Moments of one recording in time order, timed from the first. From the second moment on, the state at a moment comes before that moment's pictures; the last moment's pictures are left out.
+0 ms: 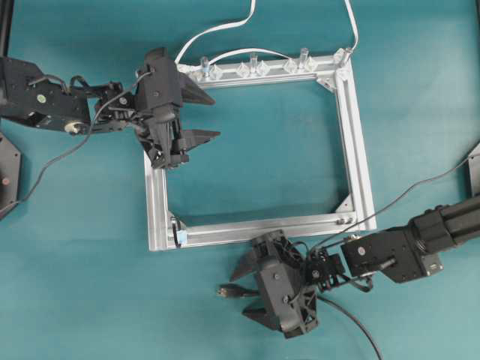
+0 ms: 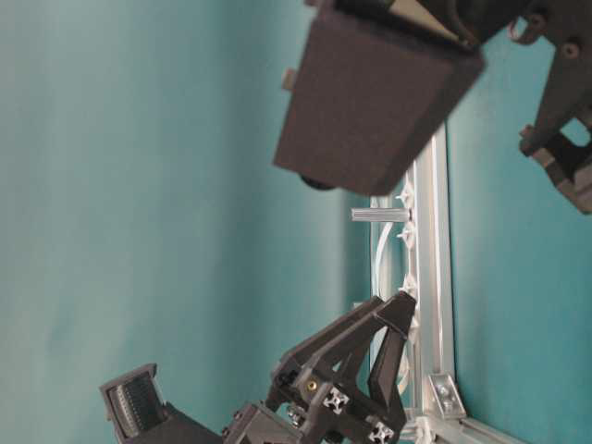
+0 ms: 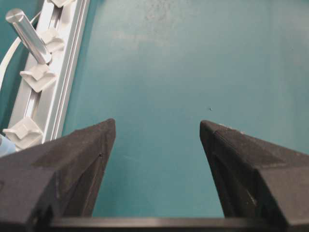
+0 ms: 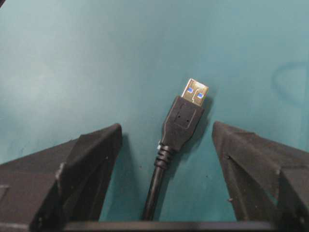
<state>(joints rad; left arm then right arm) 0.20 -0.01 0.85 -0.06 -0.27 0.12 0.36 0.38 0.54 0.07 -0.29 0.13</state>
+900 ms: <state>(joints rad) 0.19 -0.01 0.85 -0.06 -0.27 0.12 0.37 0.38 0.51 0.07 -0.18 0.14</state>
